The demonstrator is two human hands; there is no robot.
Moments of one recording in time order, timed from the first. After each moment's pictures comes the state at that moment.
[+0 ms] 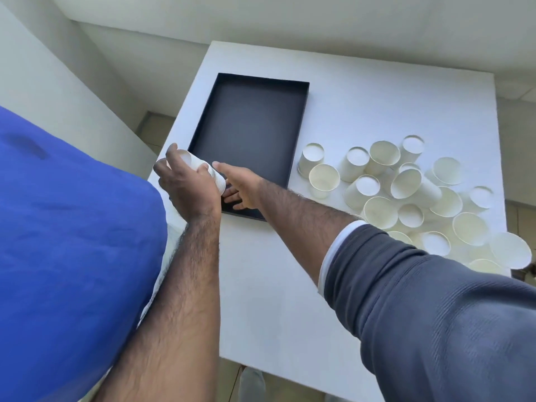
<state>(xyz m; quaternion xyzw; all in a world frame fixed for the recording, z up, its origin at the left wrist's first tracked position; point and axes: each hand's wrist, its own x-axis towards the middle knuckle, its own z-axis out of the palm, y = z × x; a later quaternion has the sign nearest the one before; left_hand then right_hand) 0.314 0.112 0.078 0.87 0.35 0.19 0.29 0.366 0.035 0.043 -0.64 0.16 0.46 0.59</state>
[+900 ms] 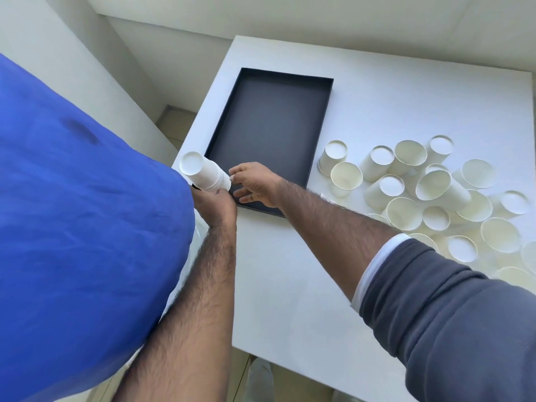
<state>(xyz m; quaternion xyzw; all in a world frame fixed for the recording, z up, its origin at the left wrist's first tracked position) 0.297 0.133 0.016 0.70 0.47 0.16 0.52 0.353 0.038 0.053 -0.69 0.06 0.42 0.59</state>
